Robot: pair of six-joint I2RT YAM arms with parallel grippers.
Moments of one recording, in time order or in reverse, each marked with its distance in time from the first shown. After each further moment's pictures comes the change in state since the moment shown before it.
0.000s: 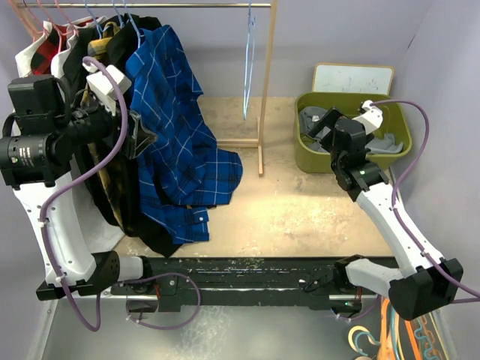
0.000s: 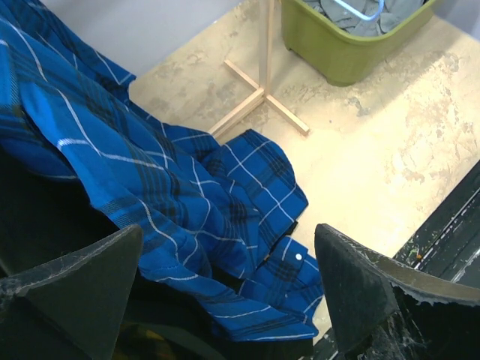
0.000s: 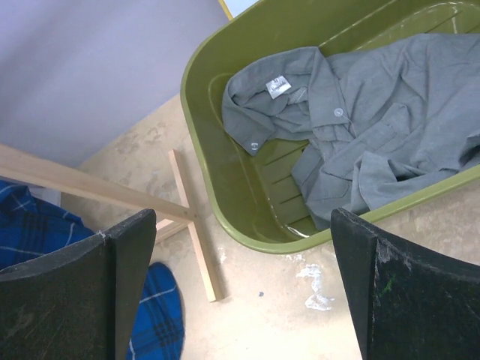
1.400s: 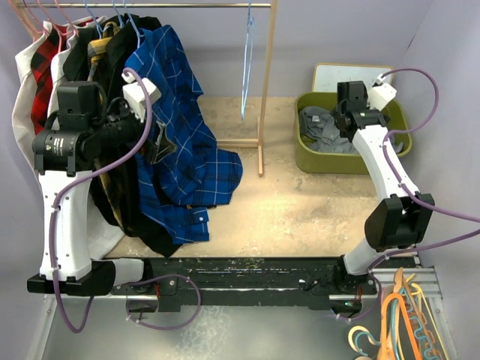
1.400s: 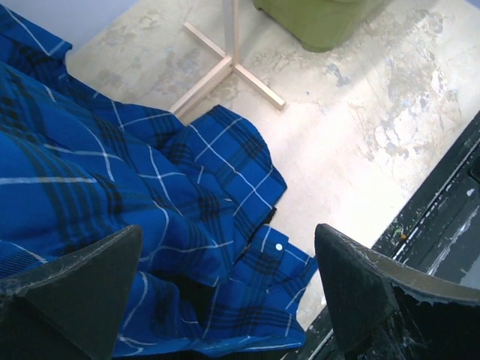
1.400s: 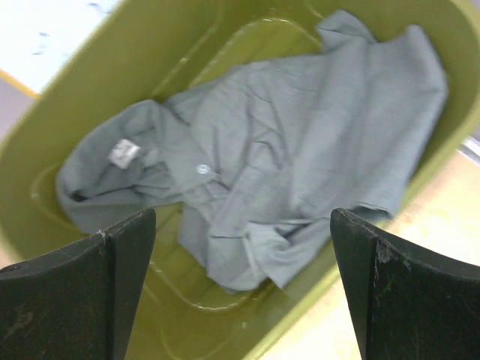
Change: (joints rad) left arm -0.183 -0.045 -0.299 0.158 -0.119 -0.055; right arm -0.209 0.494 0.522 -0.405 0.174 0.069
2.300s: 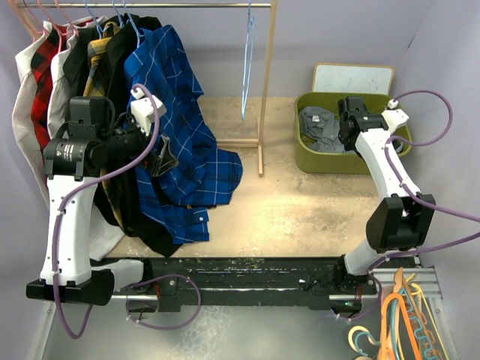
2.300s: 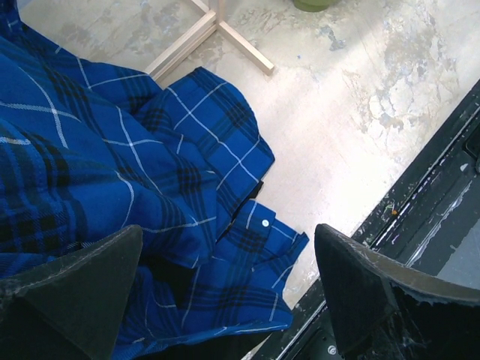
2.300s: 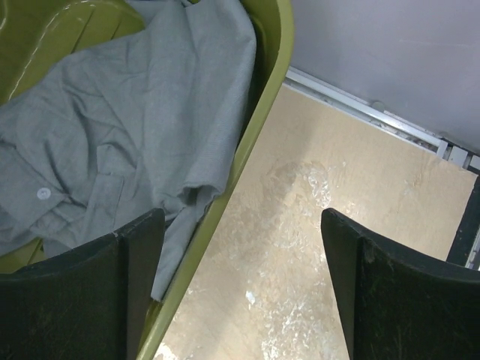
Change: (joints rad) left arm 0.000 -0.083 -0.214 0.011 0.005 0.027; right arm -0.035 -0.021 -0.074 -0.401 0.220 0.297
